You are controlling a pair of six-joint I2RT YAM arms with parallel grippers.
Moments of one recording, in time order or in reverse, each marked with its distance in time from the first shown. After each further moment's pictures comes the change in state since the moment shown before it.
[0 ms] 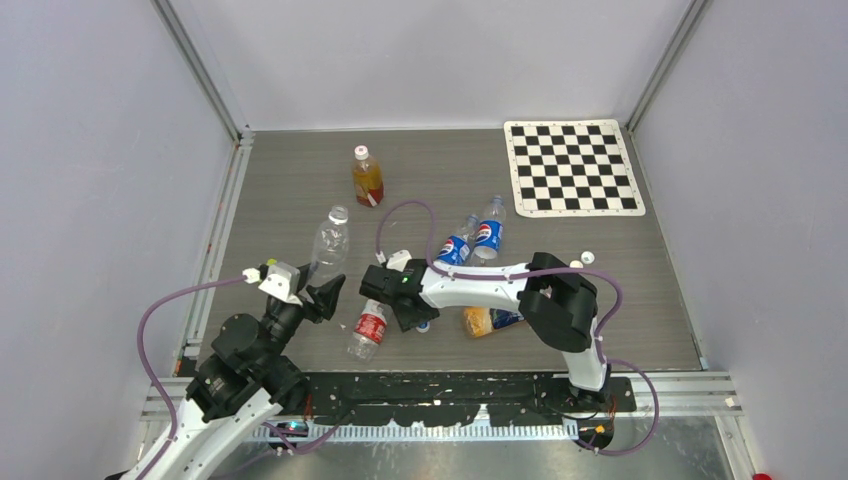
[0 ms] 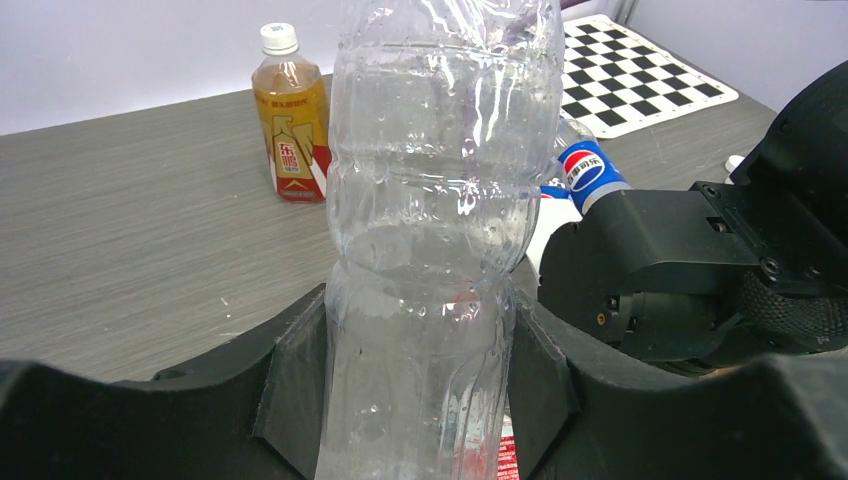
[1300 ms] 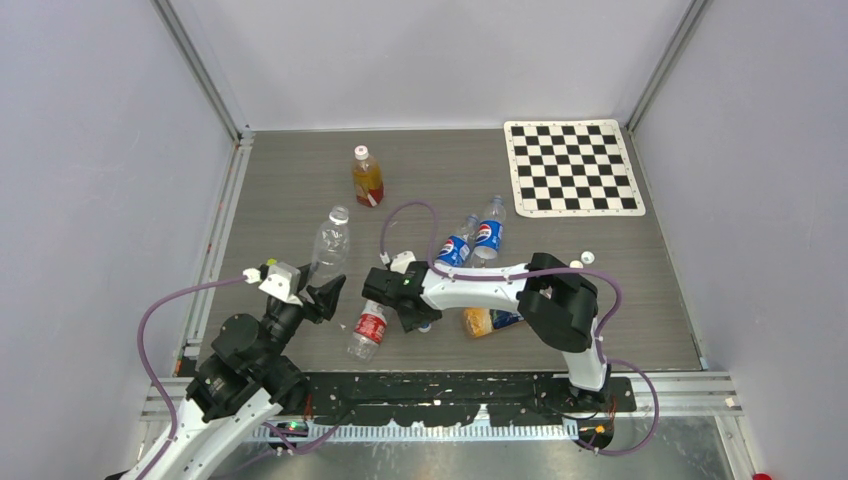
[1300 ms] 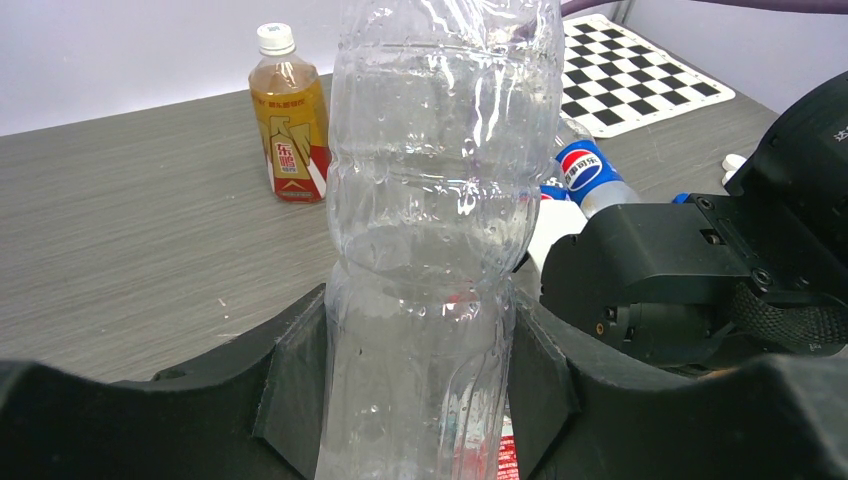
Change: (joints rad) left arm 0.000 0.000 0.000 0.000 0.006 0.000; right arm 0.000 0.000 -0.029 0.007 0.028 0.030
